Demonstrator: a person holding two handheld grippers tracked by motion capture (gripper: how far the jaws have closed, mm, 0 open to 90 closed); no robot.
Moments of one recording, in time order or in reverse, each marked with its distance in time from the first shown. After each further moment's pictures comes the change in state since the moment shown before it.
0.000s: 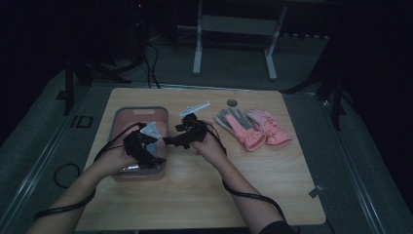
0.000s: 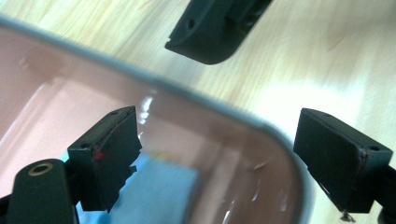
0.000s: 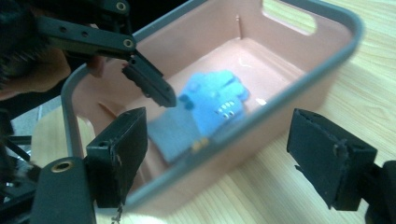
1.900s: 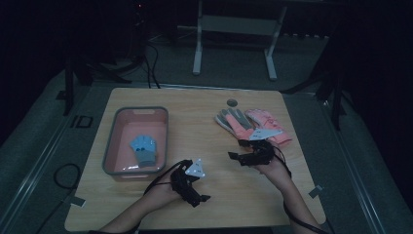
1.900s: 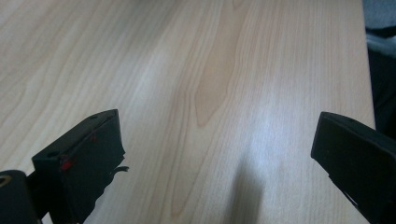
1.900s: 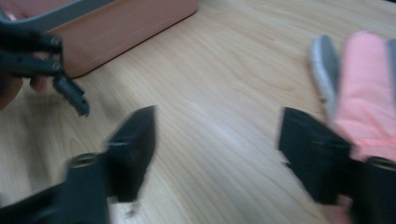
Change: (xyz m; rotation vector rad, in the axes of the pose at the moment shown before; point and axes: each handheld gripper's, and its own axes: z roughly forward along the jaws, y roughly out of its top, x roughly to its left) left arm -0.110 0.016 0.111 -0.150 -0.175 0.089; right arm -0.048 -0.130 -0.149 -0.055 -0.252 -0.034
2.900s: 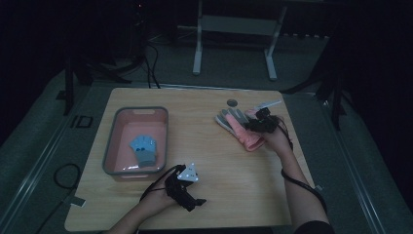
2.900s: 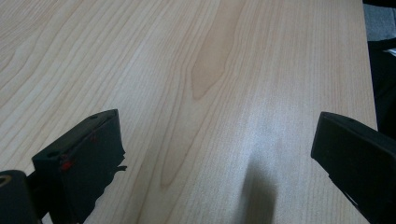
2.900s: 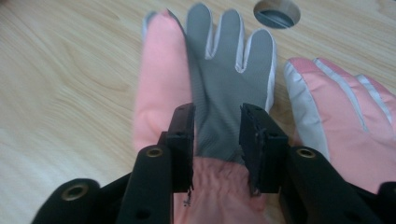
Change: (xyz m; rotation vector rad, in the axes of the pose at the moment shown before) left arm -0.001 -0.022 -0.002 -0.048 0.019 -0.053; right arm -0.118 0.027 0.043 0.199 -0.235 0.104
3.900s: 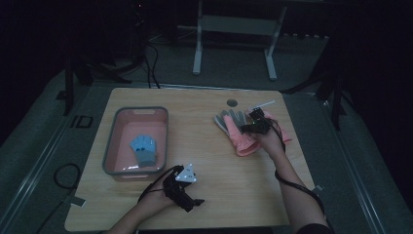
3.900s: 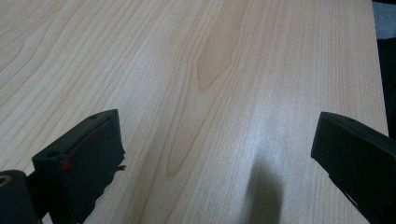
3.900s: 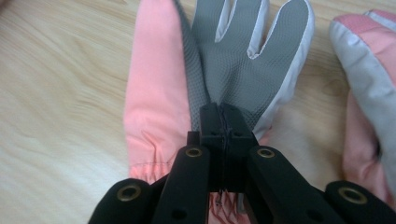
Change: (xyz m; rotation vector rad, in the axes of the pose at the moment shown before) left arm 0.000 -0.006 -0.002 0.000 0.017 0.004; right arm 0.021 0.004 0.006 0.090 0.042 0.167
